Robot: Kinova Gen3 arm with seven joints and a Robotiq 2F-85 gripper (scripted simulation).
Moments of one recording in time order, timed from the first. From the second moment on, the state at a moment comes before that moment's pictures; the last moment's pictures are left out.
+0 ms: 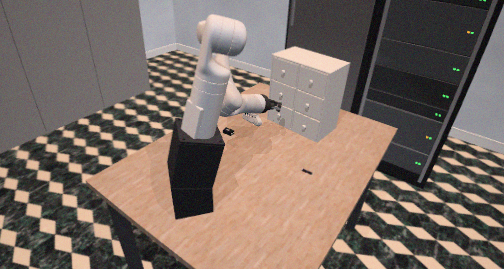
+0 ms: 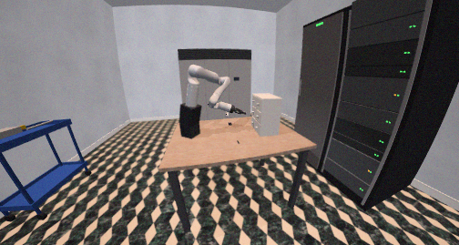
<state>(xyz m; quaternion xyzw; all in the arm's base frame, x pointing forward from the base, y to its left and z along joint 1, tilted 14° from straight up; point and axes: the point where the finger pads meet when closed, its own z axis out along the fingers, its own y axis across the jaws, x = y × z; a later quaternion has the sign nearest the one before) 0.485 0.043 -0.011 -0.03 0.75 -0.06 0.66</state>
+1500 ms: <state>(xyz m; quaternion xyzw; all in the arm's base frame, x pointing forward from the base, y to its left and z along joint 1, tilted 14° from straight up) 0.471 0.120 -0.018 -0.03 0.75 -0.06 0.66</state>
